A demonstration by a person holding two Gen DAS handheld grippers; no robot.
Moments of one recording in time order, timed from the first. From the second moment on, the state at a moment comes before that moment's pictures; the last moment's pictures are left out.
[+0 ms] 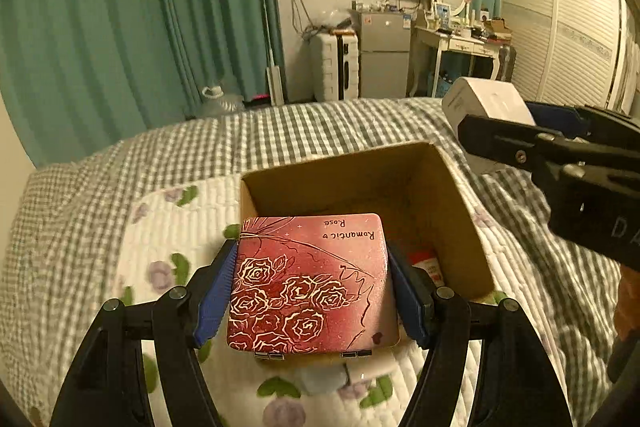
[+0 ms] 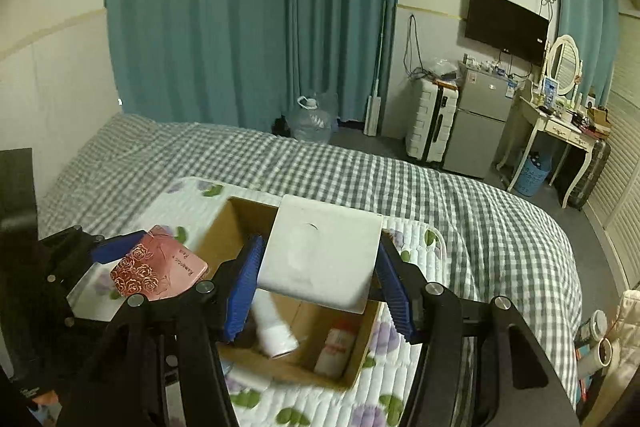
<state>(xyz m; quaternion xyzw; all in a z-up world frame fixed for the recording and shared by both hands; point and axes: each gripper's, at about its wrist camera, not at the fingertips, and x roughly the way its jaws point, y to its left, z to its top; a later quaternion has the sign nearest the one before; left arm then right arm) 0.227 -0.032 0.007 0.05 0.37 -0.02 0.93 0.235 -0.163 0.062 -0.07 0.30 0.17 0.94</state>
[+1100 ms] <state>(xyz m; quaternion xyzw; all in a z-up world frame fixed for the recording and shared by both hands) 0.171 -0.011 0.043 0.05 0.33 0.01 0.94 0.233 -0.197 0.068 -0.05 0.29 0.12 0.95</state>
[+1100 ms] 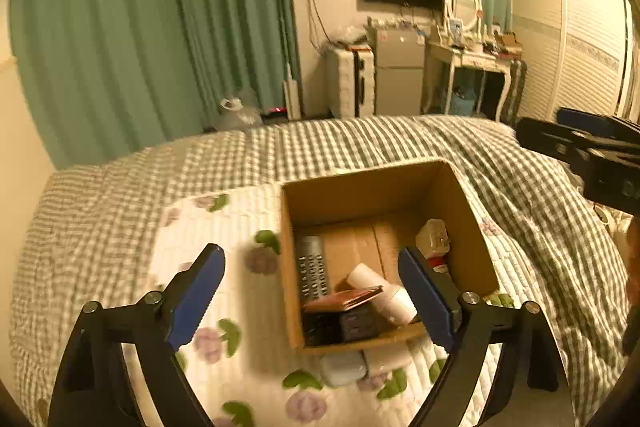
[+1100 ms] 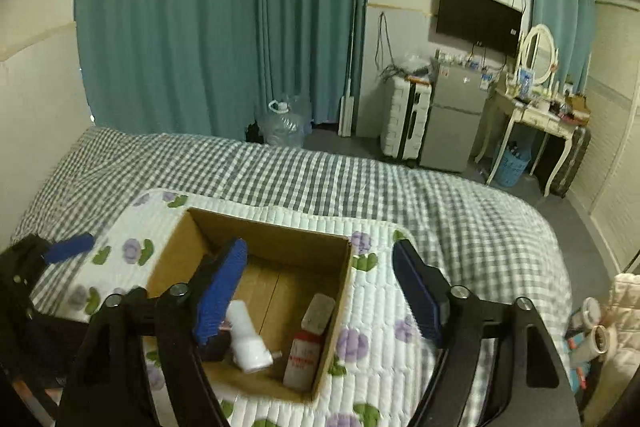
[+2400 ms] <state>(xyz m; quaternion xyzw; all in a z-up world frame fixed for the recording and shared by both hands) 0.118 0.053 -0.110 0.02 0.42 0.03 0.91 0.191 -0.112 -0.173 -0.05 0.45 0.14 0.88</state>
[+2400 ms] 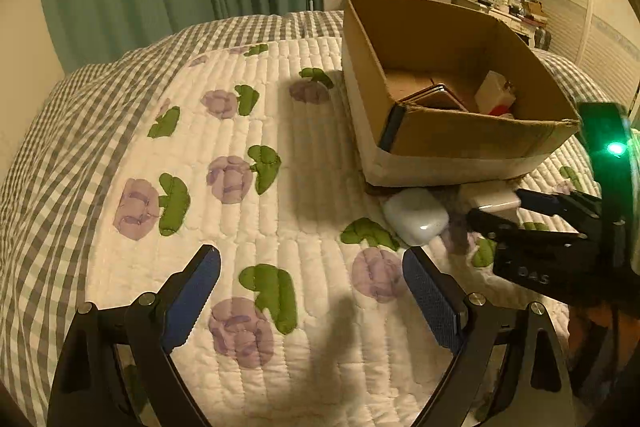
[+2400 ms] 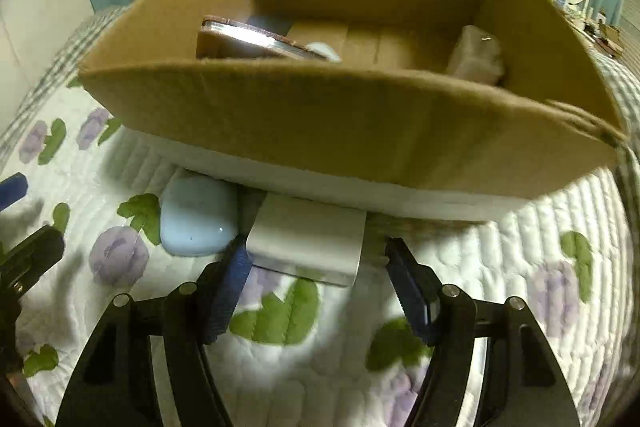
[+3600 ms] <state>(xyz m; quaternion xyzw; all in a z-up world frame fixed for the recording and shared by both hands) 0.158 -0.019 -0.127 0.01 0.47 0.00 0.88 0.158 -0.186 -0.143 0.02 0.42 0.06 0.91</state>
